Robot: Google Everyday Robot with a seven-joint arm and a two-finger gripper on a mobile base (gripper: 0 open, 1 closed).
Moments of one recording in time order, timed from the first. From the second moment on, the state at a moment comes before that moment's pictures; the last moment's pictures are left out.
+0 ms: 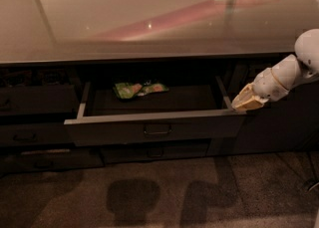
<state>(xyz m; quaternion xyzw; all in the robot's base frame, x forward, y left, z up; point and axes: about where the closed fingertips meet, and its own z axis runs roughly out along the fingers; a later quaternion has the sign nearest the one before) 0.606 -0.285 0.709 -0.62 0.72 0.19 0.23</state>
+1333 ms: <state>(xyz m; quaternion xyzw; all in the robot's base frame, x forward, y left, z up) 0.677 -0.303 0.706 -0.59 0.76 0.17 0.22</state>
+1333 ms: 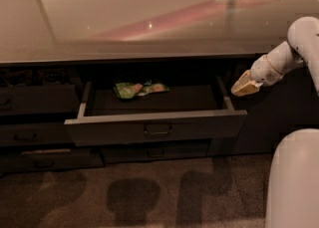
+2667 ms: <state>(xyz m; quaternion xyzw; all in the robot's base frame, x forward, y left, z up) 0.699 -0.246 0.669 -0.62 0.75 0.17 0.18</state>
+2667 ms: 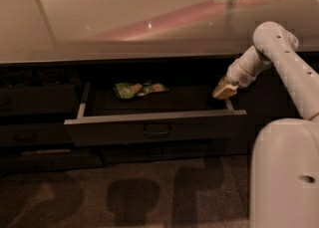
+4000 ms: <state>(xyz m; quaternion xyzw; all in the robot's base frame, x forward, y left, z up) 0.657 -0.285 0.679 -0.60 0.76 0.13 0.23</state>
